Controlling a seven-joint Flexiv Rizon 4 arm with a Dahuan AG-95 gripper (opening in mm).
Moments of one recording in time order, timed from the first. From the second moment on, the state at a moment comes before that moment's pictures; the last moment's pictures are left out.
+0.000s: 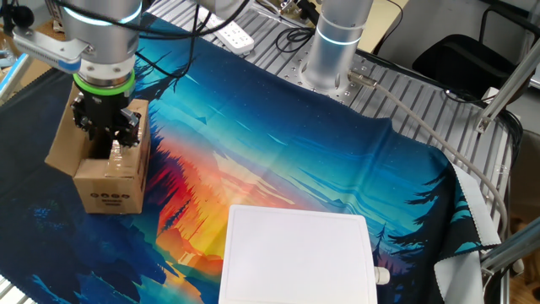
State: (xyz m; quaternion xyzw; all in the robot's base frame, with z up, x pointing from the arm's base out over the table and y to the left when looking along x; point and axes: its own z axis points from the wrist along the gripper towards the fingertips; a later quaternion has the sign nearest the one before) arm 0.632 -0.230 0.139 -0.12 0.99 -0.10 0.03
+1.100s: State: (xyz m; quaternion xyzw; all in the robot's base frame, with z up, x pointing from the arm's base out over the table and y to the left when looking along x) arm 0.633 -0.244 0.184 -0.12 0.99 -0.09 0.03
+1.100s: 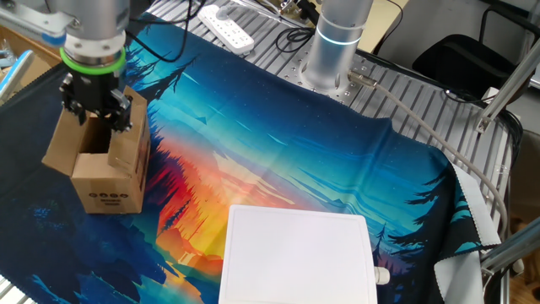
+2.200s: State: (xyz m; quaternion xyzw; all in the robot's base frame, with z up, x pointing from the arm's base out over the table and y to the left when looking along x) arm 0.632 -0.247 0.188 -0.04 1.00 -0.05 0.00
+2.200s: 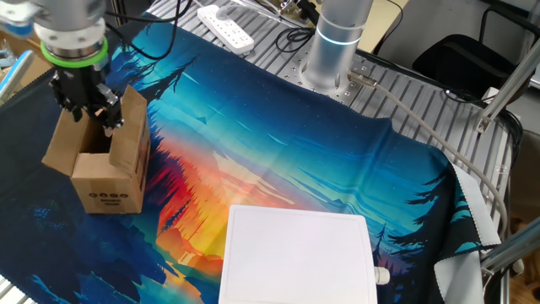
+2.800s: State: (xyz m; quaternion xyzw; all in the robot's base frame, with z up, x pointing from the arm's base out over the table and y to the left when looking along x) arm 0.632 -0.246 0.188 0.00 1.00 -0.02 -0.02
